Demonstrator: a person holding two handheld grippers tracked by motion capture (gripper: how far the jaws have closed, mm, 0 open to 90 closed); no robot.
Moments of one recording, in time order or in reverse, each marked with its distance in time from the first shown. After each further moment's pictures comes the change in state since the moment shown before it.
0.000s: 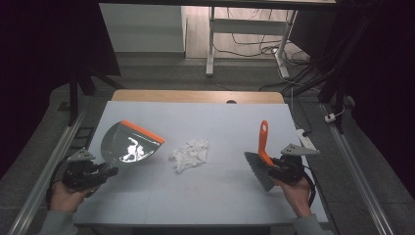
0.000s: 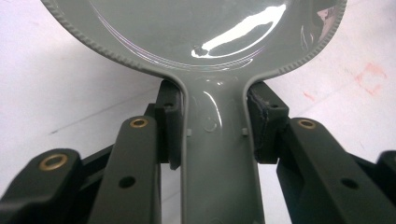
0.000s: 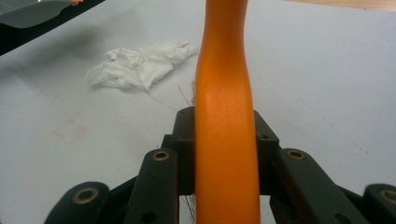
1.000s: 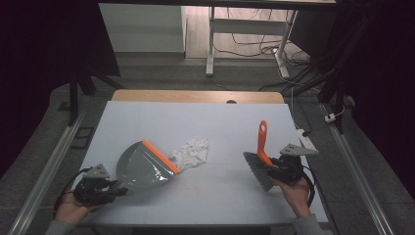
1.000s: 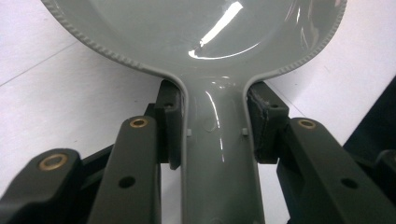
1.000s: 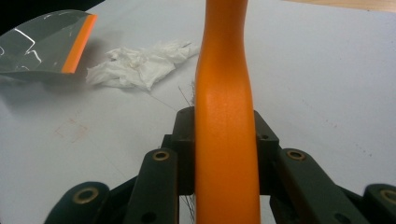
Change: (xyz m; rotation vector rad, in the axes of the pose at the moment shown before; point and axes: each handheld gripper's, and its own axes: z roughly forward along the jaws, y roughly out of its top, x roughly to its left) left arm -0.026 -0.021 0.021 0.143 -0.137 0.176; right arm 0.002 0.000 0.002 0.000 0.004 -0.007
